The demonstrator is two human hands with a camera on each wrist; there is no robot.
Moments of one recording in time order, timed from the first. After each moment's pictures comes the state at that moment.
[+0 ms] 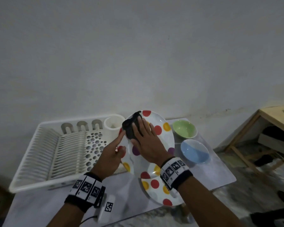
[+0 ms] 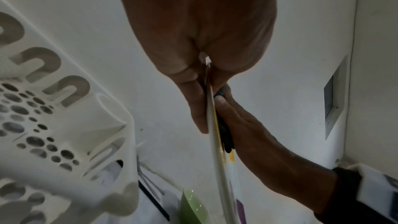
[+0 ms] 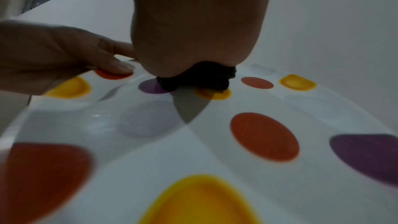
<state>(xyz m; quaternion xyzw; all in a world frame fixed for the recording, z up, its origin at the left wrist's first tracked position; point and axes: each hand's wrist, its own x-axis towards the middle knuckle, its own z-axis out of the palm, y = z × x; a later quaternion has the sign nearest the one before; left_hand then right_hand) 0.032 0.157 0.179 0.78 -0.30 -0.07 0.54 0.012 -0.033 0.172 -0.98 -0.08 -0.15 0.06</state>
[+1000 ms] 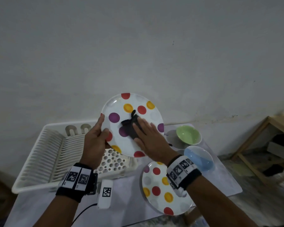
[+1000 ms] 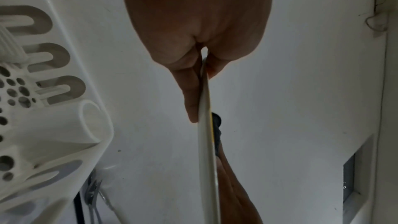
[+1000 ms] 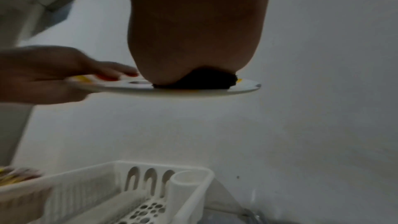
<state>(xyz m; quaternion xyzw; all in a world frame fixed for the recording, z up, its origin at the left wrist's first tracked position) 0.065 0.166 0.221 0.67 -0.08 0.00 0.74 0.028 -0.054 0.191 -0.98 -0.13 -0.15 0.06</state>
